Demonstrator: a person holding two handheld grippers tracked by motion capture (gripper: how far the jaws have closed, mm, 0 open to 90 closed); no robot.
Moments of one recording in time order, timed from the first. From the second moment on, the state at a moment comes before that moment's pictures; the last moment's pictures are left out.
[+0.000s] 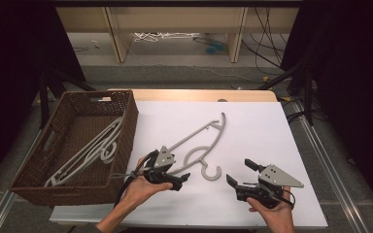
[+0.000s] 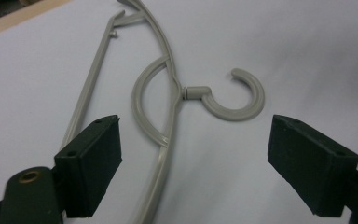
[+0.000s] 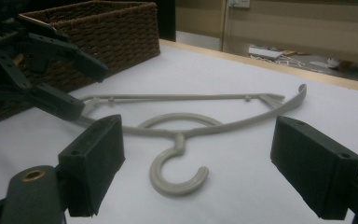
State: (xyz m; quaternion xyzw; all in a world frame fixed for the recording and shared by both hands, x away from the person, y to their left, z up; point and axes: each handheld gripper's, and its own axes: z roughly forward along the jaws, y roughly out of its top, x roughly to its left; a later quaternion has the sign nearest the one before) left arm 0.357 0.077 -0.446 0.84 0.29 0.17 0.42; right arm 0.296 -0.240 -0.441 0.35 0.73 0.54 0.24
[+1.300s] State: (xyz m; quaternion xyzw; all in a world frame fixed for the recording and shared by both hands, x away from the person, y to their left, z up) left arm 0.410 0.047 -0.470 0.92 0.29 0.07 0.23; right arm 0.296 -0.238 -0.441 0.35 0.73 0.53 0.23
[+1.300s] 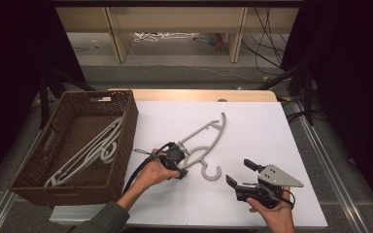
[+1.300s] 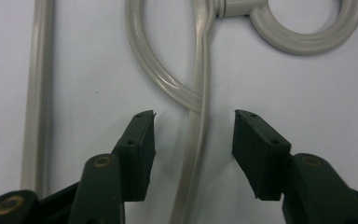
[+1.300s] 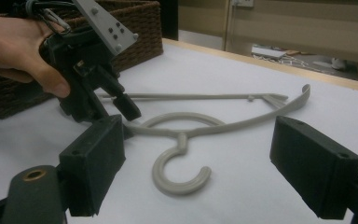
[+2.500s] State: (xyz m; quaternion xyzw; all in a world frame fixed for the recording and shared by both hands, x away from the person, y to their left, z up) left arm 0.428 0.021 -0.459 0.96 0.24 0.04 0.11; right arm 0.295 -0.237 -0.441 0.35 0.73 0.53 0.23
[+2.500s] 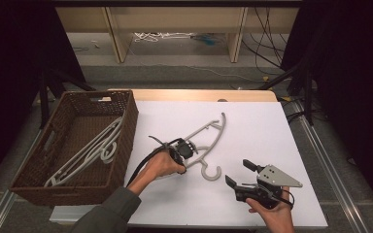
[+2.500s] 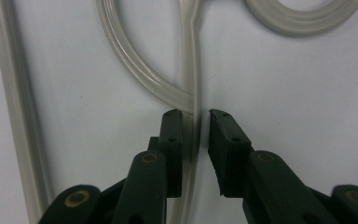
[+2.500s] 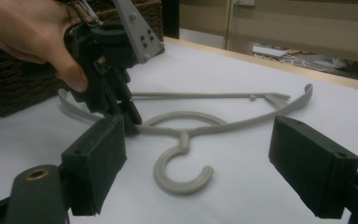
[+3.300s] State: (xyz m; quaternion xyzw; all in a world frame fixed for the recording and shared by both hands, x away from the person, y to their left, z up) left arm 0.435 0.046 -0.440 0.93 0.26 0.03 0.25; right arm 0.296 -0.239 -0.441 0.36 0.73 0.53 0.24
